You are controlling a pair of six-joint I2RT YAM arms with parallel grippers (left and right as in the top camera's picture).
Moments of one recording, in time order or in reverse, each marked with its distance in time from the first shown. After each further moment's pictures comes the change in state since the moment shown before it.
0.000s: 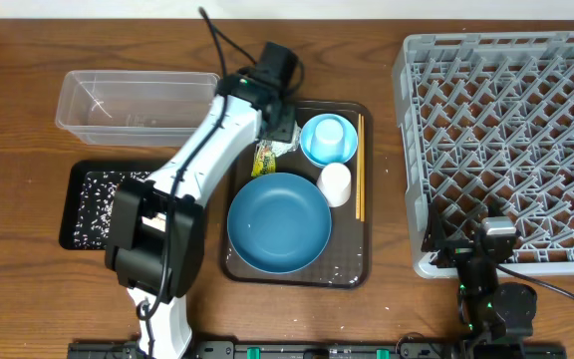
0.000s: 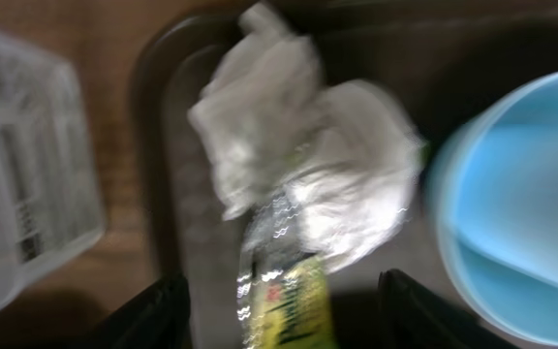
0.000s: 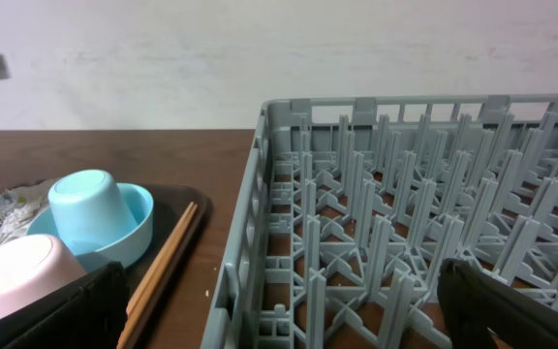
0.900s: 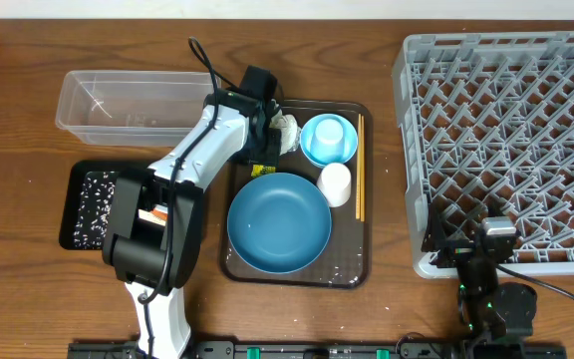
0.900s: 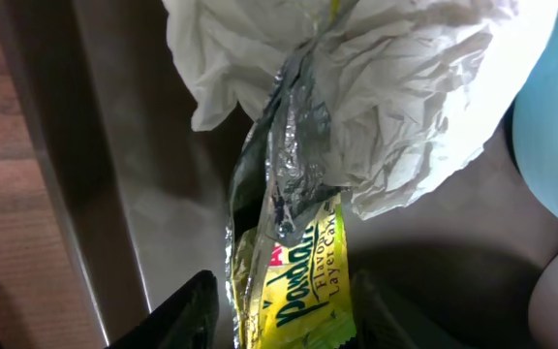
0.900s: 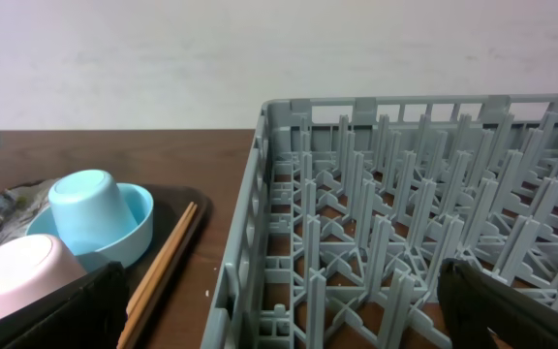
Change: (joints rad) left arm 0.058 0.029 -0.158 0.028 0.159 0.003; right arm 0.000 0.000 0.000 0.000 0.000 0.000
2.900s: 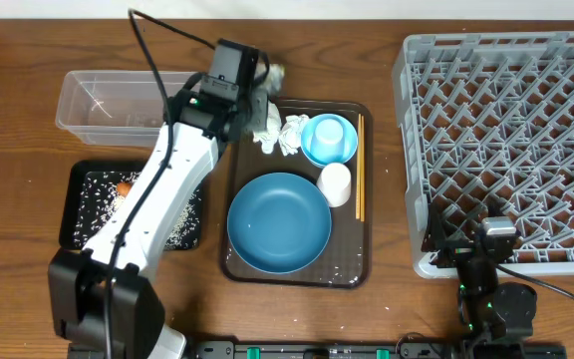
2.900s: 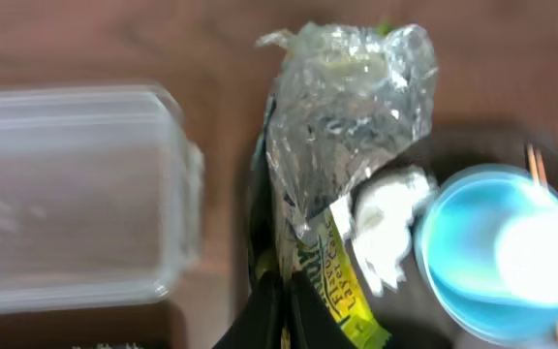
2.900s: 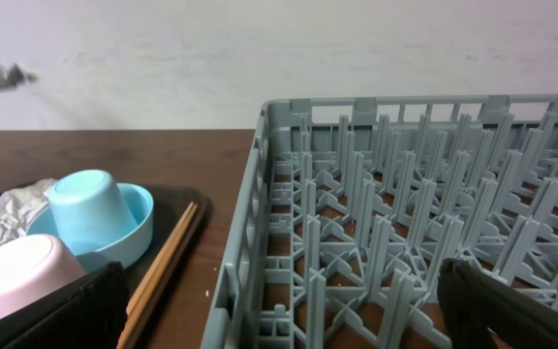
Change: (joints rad) left arm 0.001 -0.336 -0.002 0.143 -0.224 -0.007; right arm 0.000 0.000 0.000 0.000 0.000 0.000
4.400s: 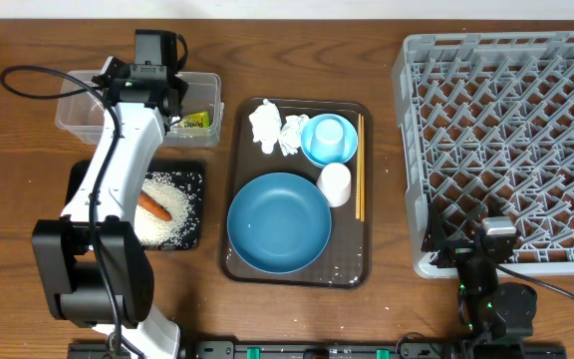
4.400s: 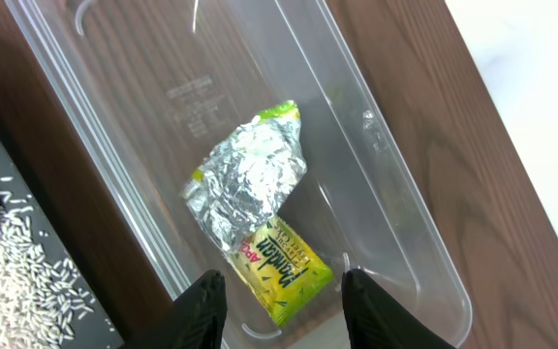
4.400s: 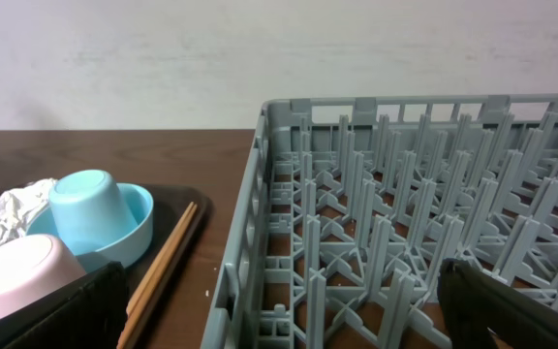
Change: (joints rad) left arm 0.303 0.112 0.000 0.008 -0.154 -0.852; right arm 0.000 0.000 0.000 0.000 0.000 0.000
